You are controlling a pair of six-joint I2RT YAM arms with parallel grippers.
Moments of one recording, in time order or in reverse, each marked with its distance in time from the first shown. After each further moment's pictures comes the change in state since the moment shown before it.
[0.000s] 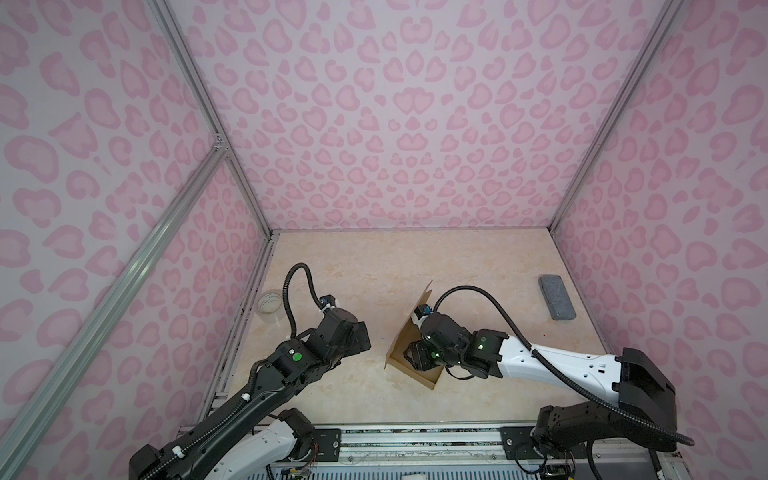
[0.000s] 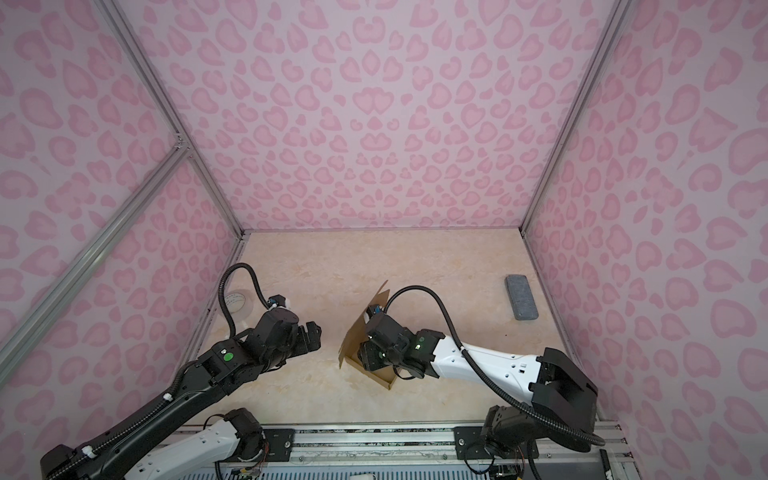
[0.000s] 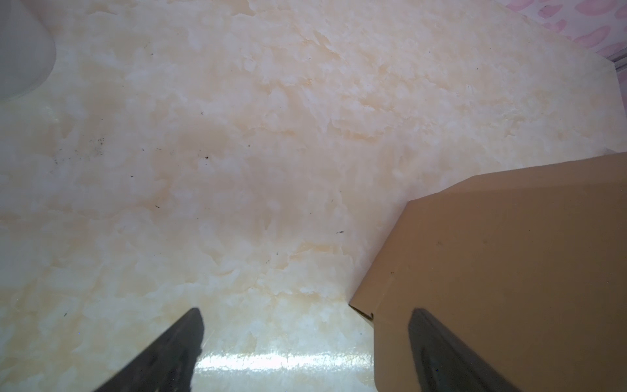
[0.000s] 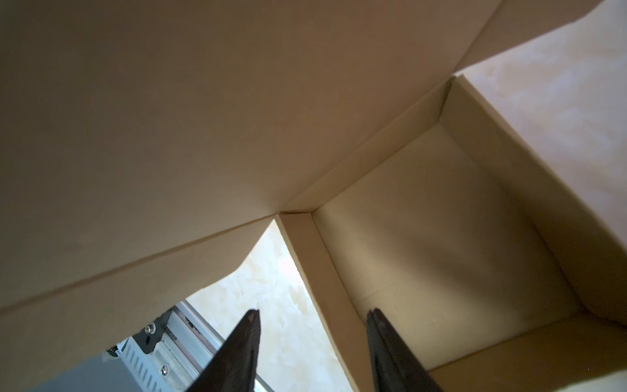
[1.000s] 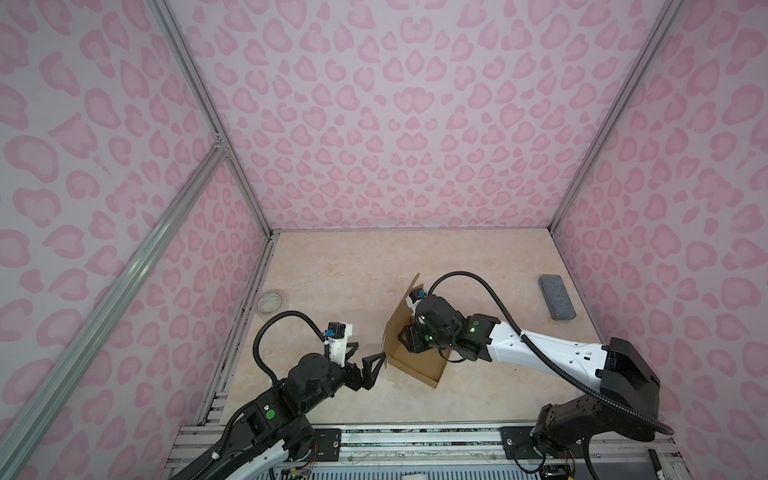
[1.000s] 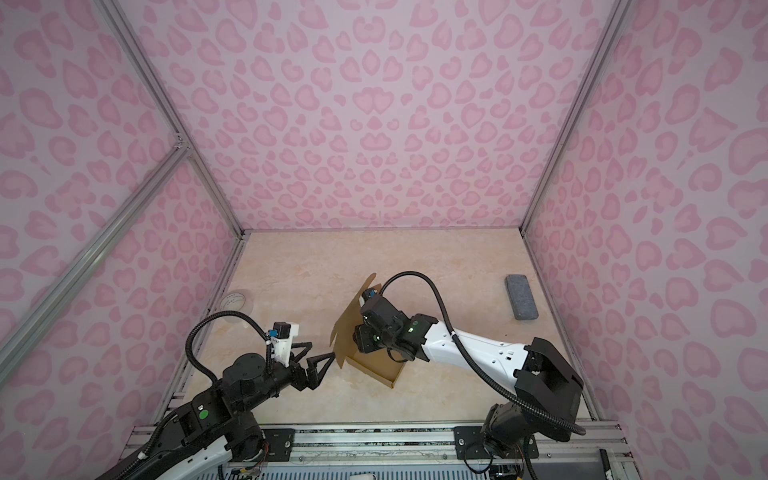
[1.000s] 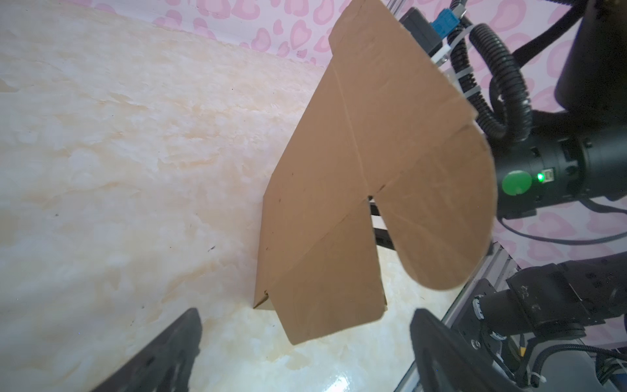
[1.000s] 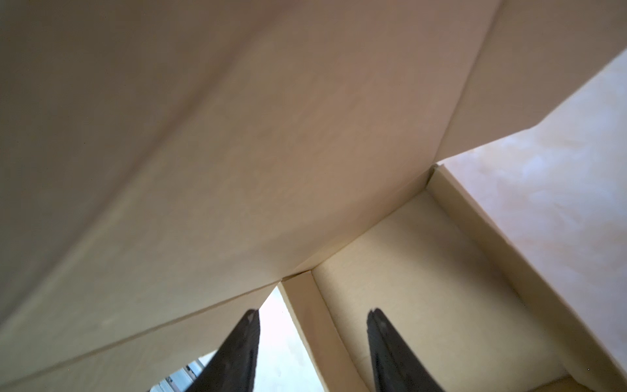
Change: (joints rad) left arm -0.154 -0.526 -0.401 0.401 0.234 0.279; right arm -0.081 0.088 0.102 0.015 -0.014 -0.067
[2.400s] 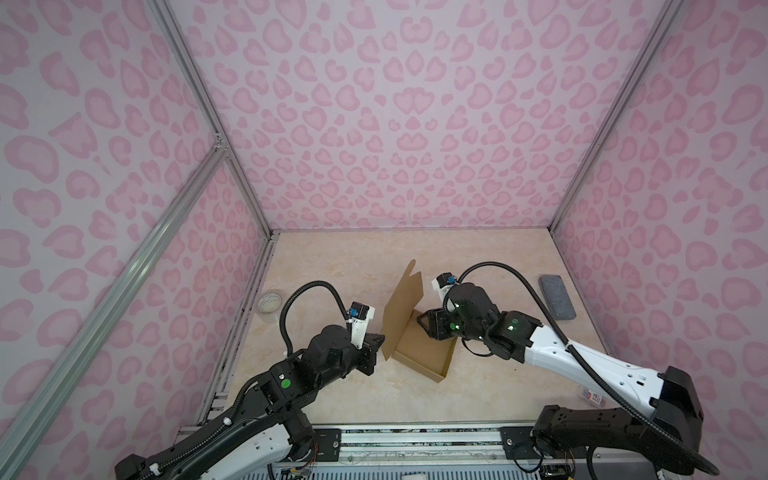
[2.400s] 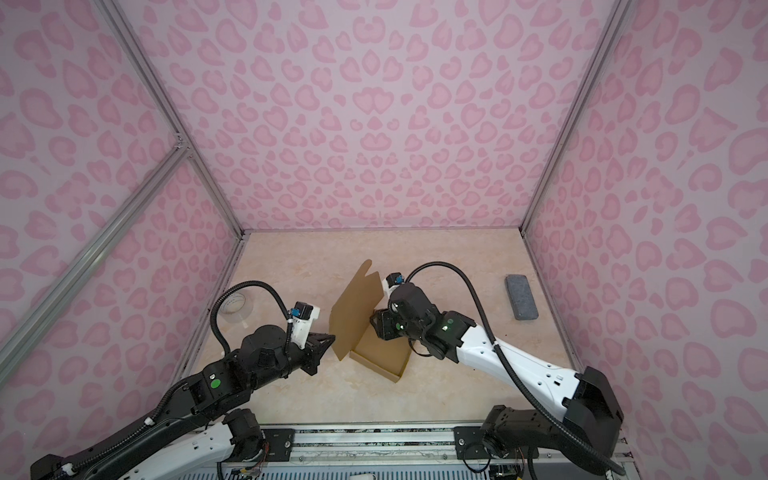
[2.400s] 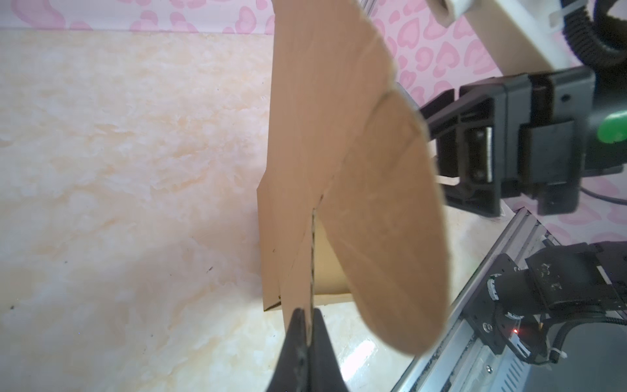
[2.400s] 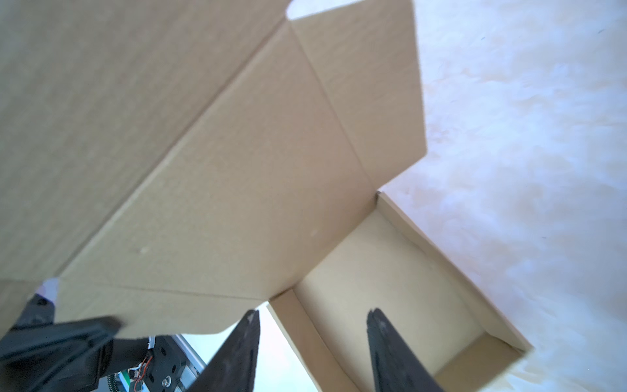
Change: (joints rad) left arm -0.029 0.369 0.340 -0.103 -0.006 0.133; right arm -0.141 -0.304 -0.078 -0.037 0.002 -0.058
